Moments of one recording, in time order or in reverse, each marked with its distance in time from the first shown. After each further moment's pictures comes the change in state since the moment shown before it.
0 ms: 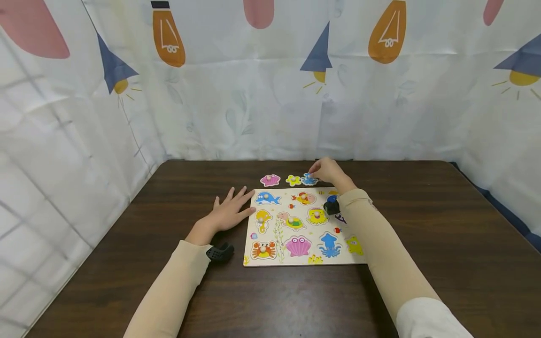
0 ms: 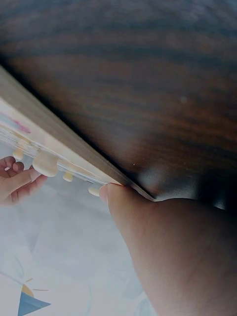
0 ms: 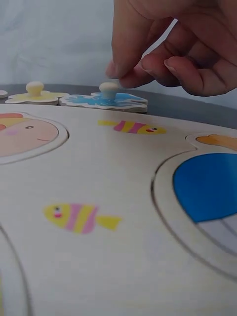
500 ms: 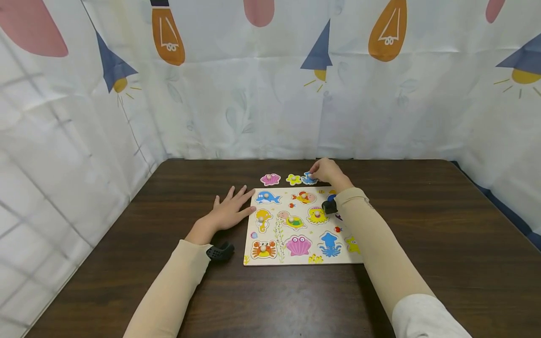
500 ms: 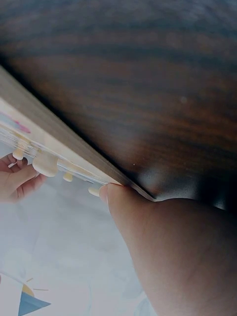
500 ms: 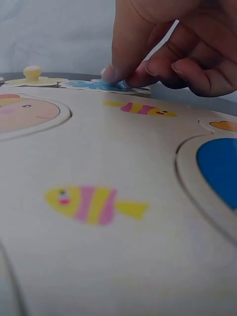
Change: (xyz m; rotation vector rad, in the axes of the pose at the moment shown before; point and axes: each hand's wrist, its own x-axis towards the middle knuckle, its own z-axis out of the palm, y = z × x) left_hand 0.001 0.002 -0.002 0.000 -0.010 -0.003; right_hand 0.008 0.001 0.007 -0.081 0.001 0.046
